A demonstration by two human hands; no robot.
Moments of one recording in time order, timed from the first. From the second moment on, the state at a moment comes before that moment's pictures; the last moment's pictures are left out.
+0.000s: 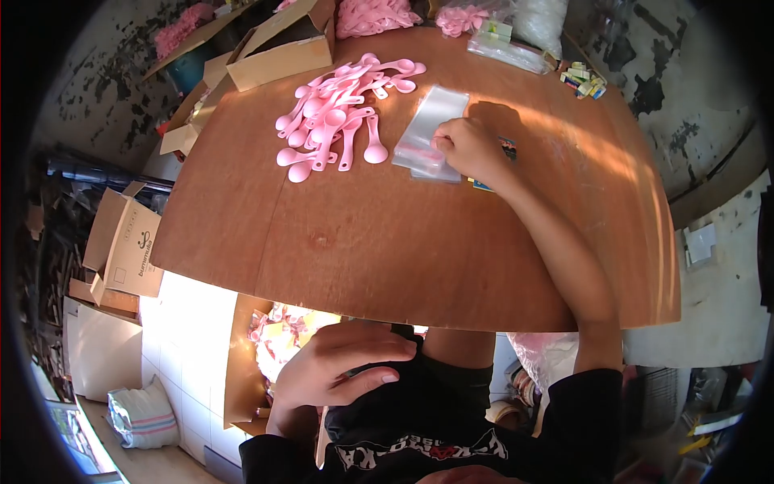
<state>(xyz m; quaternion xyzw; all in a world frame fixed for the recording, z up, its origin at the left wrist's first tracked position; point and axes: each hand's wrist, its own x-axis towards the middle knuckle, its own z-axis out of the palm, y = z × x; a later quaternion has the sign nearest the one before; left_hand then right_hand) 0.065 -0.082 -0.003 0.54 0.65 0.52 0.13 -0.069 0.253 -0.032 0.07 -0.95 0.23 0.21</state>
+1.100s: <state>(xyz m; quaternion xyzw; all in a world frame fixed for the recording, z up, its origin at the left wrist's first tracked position) -0.034 -0.007 0.019 0.44 0.64 0.63 0.02 0.014 0.213 0.095 0.32 -0.87 0.37 0.10</state>
